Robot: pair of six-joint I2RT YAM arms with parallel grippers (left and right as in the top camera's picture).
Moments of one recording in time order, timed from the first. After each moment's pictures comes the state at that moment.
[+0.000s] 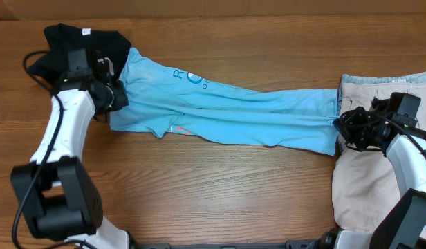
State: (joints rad) left arm 0.15 1.80 1.33 -0.73 0.09 -0.12; right arm -0.40 1.52 0.90 -0.54 -0.50 0.54
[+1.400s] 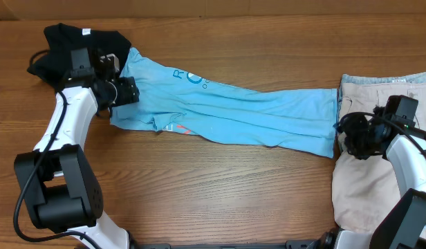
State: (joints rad) left arm 0.15 1.85 1.33 -0.63 0.21 -0.08; right arm -0.40 1.52 0.90 -0.64 -0.34 0.52
